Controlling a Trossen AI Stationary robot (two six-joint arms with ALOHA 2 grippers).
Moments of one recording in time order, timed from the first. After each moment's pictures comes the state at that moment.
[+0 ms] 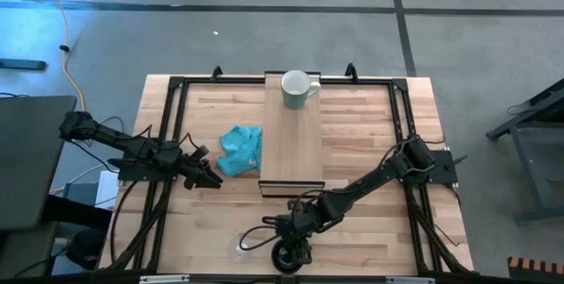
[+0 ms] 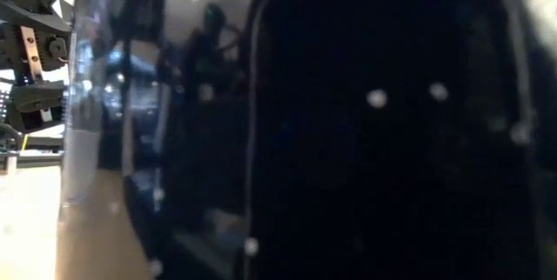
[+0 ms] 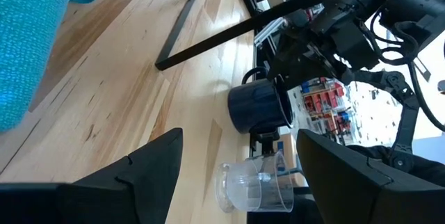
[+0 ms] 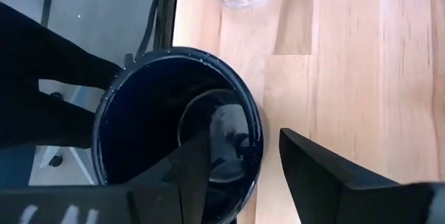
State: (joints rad) left arm -0.18 0.33 0.01 0.02 0.09 -1.13; right arm 0.50 2.07 1.65 -0.56 -0.08 0.49
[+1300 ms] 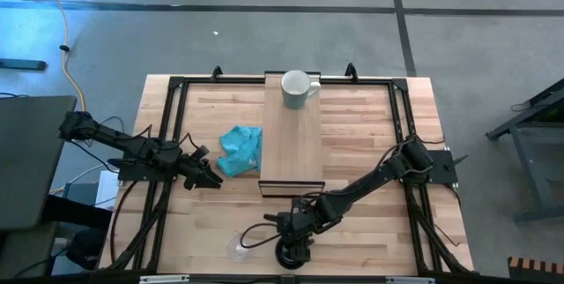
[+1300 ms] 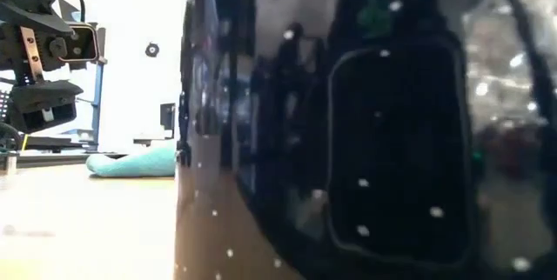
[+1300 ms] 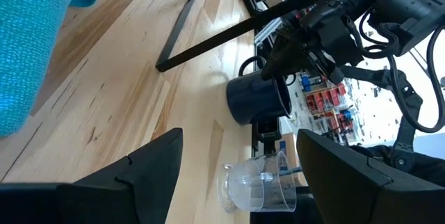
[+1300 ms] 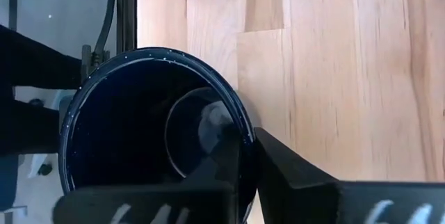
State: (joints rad) left arm -0.18 0.33 0.01 0.02 0.09 -1.11; right arm 0.50 2.08 1.65 -0.62 -0.04 0.57
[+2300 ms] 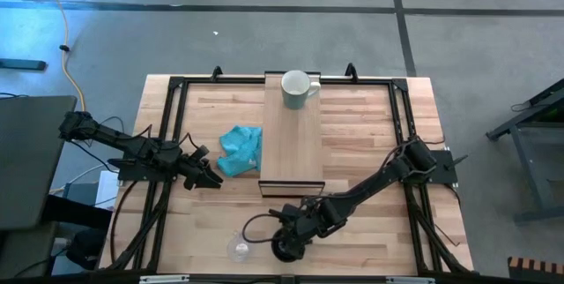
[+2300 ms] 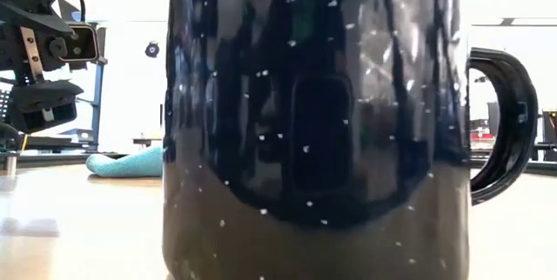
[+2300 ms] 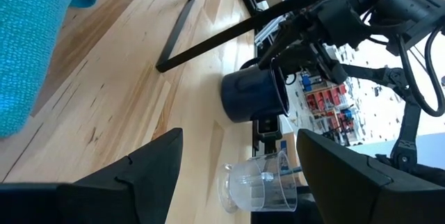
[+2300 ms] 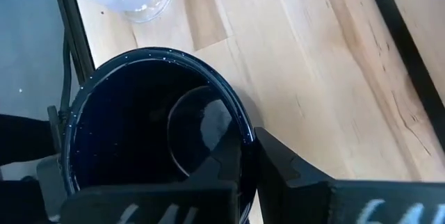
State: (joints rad) left arm -0.18 0.33 0.01 0.02 0.09 -1.10; right arm 0.53 2.07 1.65 -0.67 0.13 0.87
